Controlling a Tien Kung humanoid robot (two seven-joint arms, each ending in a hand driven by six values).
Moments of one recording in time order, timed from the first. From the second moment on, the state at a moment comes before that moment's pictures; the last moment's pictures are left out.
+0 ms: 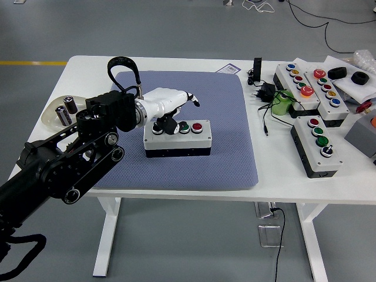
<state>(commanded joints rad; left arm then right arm) -0.83 0.13 -0.90 -1.20 2.01 -0.34 0.27 0.16 -0.12 0.59 0.18 -0.54 -0.31 -0.07</state>
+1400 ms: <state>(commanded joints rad) -0.71 0.14 -1.15 -0.91 0.58 0.02 0.01 0.16 -0.12 0.59 0.18 -0.54 -0.31 -0.07</state>
